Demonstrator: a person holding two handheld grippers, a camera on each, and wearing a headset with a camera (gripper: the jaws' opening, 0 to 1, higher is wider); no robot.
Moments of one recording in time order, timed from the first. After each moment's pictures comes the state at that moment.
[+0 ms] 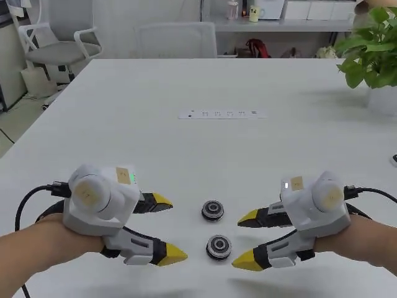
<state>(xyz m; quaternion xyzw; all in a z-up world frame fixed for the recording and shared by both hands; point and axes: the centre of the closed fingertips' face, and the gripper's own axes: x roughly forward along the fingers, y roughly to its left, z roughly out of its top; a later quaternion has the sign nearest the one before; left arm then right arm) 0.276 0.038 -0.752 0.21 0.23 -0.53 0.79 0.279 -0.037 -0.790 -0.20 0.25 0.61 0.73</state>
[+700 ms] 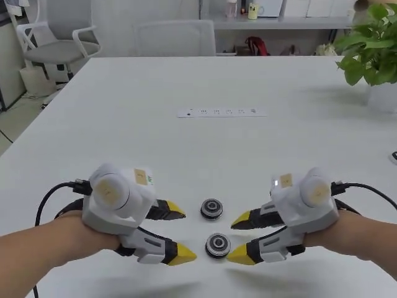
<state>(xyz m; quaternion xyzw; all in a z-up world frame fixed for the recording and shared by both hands) 0.273 0.020 -0.767 0.21 0.26 -0.55 0.77 0.281 -0.030 -0.798 -0.20 0.26 0.61 0.72</state>
